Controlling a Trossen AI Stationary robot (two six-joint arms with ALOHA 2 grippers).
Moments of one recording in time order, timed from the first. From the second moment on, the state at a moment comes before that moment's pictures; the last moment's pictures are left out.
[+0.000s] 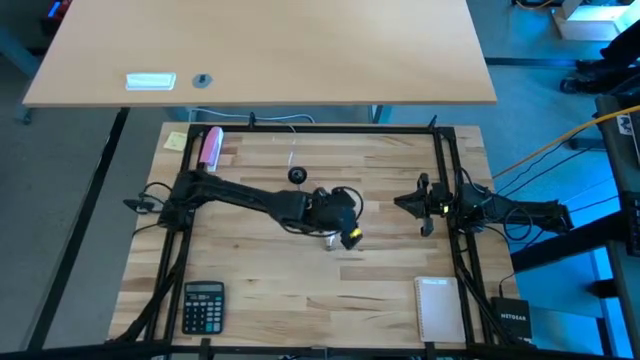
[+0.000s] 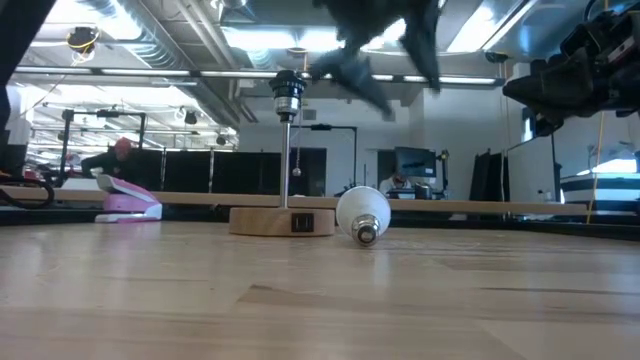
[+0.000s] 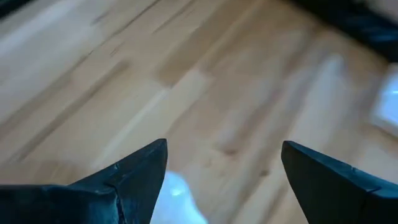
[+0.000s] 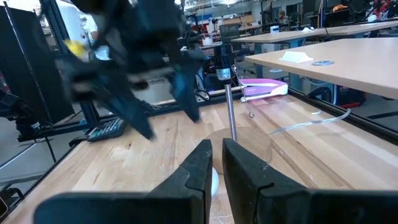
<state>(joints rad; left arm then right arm) -0.15 2.08 1.84 -0.70 -0.46 -0.71 -0.03 0.02 0.01 0.03 0.03 0.17</state>
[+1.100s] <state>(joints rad) -0.09 2.15 1.78 -0.85 -0.28 -0.86 -0.03 0.02 0.01 0.03 0.03 0.17</state>
